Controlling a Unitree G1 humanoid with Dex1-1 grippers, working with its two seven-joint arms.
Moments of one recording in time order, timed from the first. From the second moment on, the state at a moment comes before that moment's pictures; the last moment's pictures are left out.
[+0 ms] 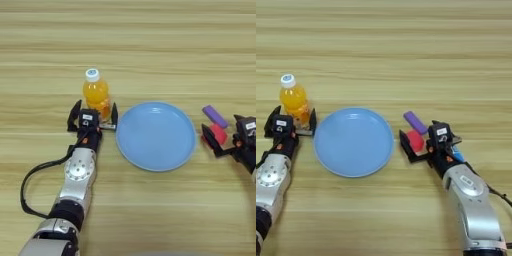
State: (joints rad) left arm -0.29 0.04 0.03 0.80 0.03 -0.61 0.02; right arm 0.07 -0.25 -0.07 -0.08 0.15 0.16 0.37
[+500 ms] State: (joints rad) left arm -0.29 0.04 0.03 0.80 0.03 -0.61 0.02; right arm 0.07 -0.26 -0.05 -0.04 0.14 0.16 0.37
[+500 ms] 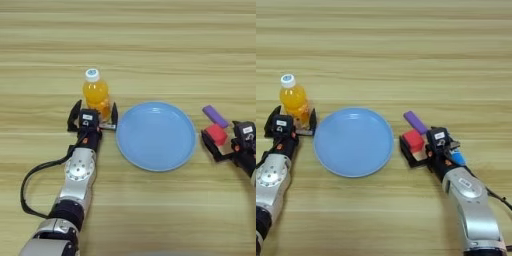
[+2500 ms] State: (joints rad) left arm -0.29 0.04 0.03 0.80 0.03 -0.61 0.02; right arm 0.01 -0.22 0.12 -0.16 0.09 0.19 0.36
